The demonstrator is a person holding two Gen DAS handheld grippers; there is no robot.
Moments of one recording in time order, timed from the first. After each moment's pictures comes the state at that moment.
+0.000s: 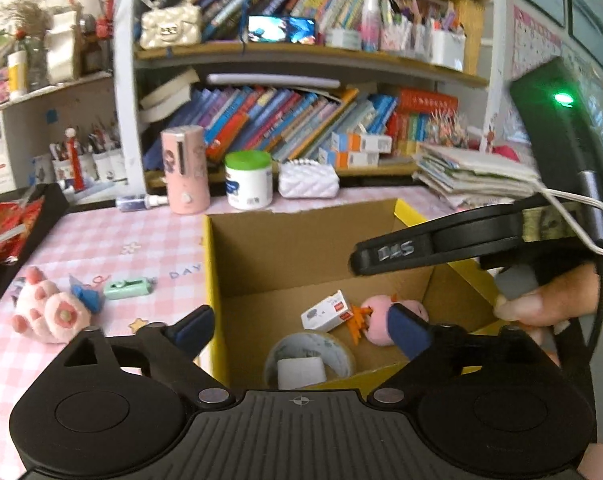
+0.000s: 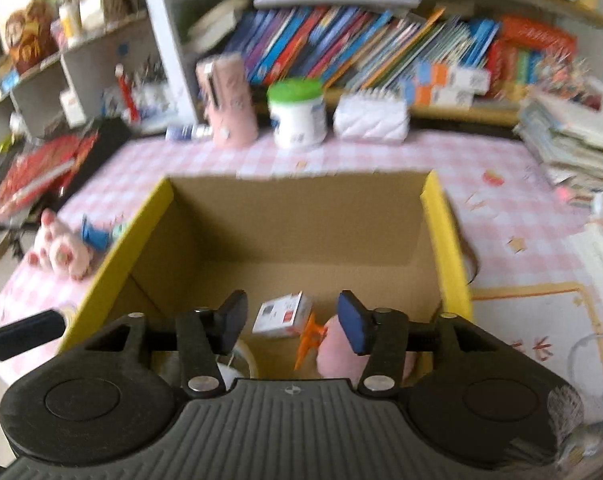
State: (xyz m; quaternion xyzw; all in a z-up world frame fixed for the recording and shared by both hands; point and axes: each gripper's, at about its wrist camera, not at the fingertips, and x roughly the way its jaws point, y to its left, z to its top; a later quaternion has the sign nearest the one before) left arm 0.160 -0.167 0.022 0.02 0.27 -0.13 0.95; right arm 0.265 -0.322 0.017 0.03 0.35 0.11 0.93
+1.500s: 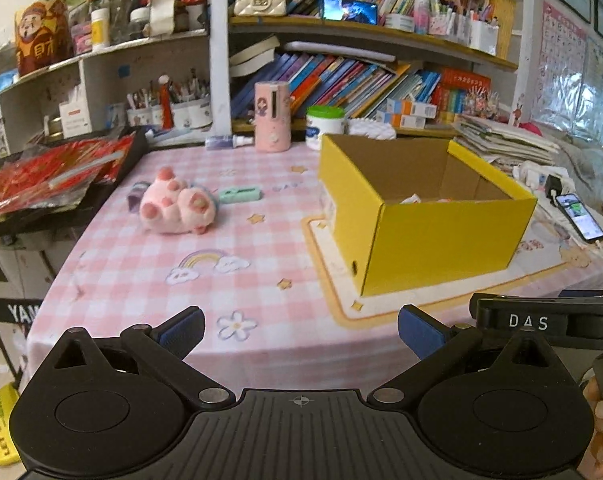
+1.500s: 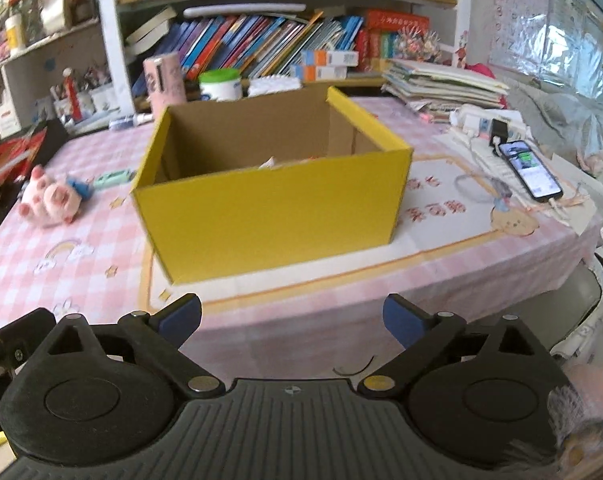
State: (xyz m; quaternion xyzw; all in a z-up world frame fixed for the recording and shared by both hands) left arm 0.044 -0.038 0.005 0.02 0.32 -0.09 0.94; right arm 0.057 -0.227 -0.014 0.05 0.36 -0.08 0.93
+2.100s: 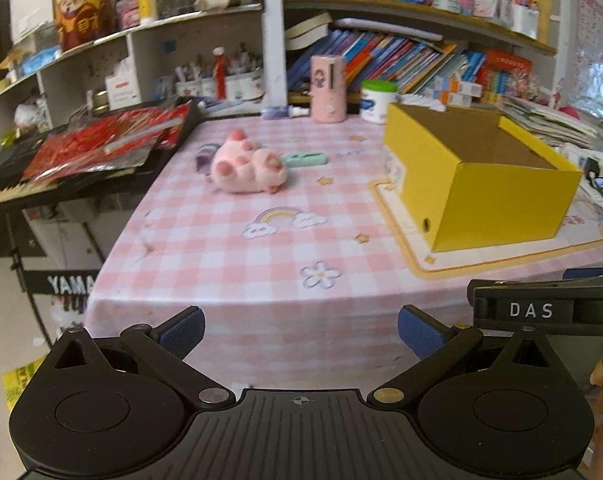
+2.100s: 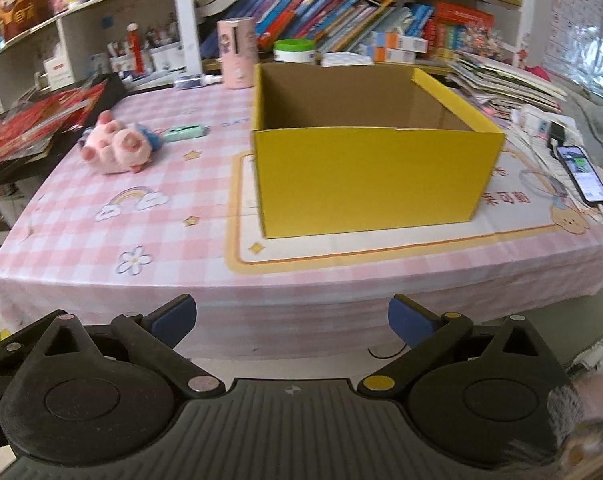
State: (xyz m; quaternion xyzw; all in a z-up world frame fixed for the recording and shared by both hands) left arm 0.026 0.018 -0.005 0.03 0.35 -0.03 0.94; right arm 0.054 -0.158 -0.022 0.02 0.39 0.00 0.92
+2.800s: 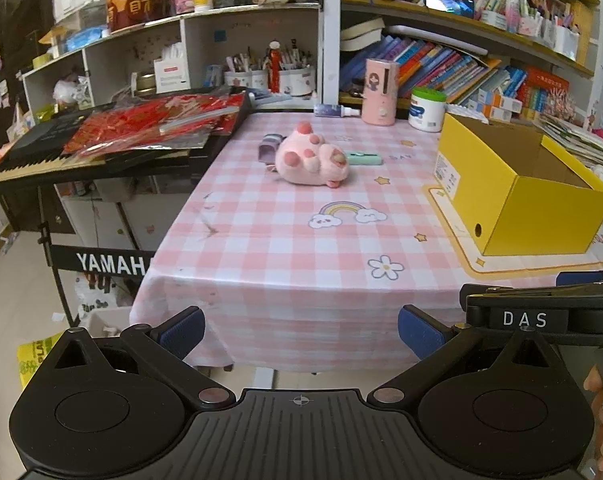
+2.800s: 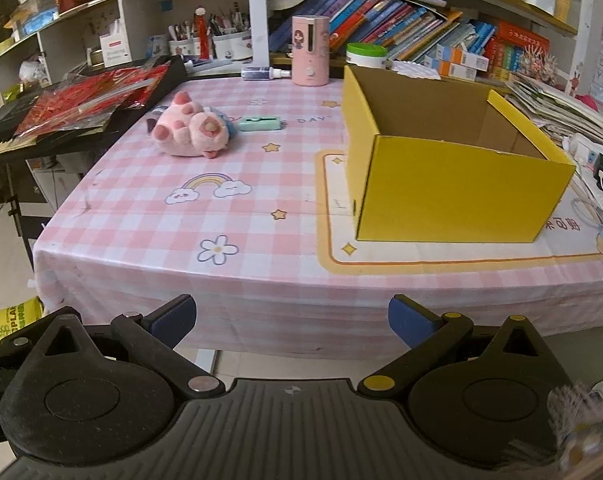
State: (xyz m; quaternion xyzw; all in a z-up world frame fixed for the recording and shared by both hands) left arm 0.011 0.071 -0.001 0.00 0.35 0.01 0.94; right arm 0.053 -0.098 -0.019 -0.01 0.39 0.05 0.92
